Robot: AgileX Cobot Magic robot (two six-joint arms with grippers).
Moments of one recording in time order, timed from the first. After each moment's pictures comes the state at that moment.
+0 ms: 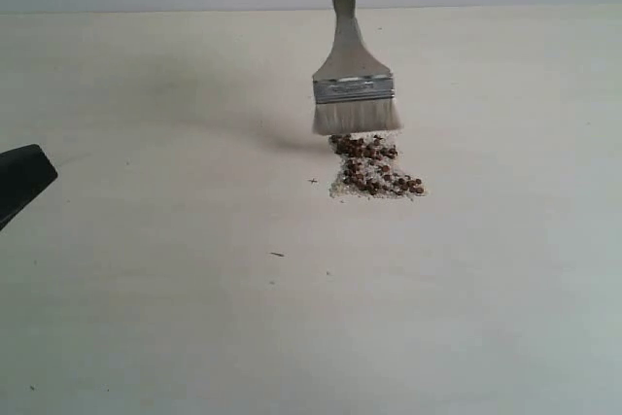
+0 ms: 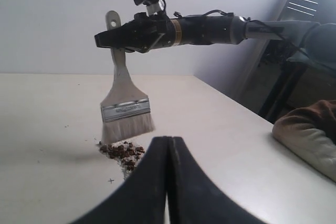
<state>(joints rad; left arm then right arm) 0.20 0.88 0.00 1.18 -1.21 -1.06 0.10 2.41 -1.96 -1.75 -1.22 1.83</state>
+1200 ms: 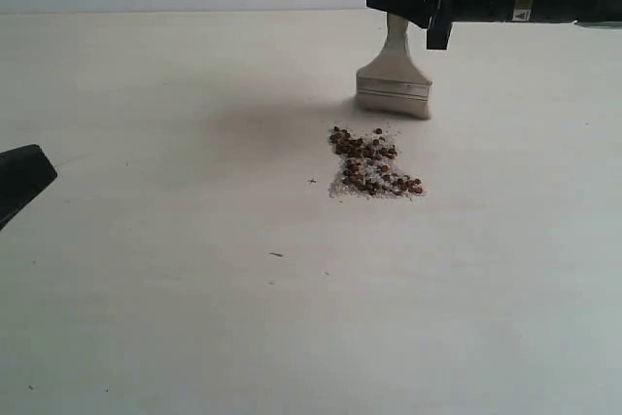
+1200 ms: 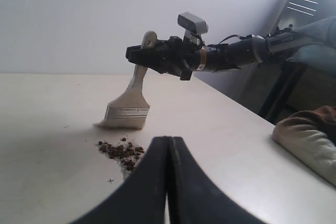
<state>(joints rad) 0.20 0.88 0.00 1.18 -1.21 -1.06 -0.01 2.28 -1.50 -1.50 -1.24 0.87</state>
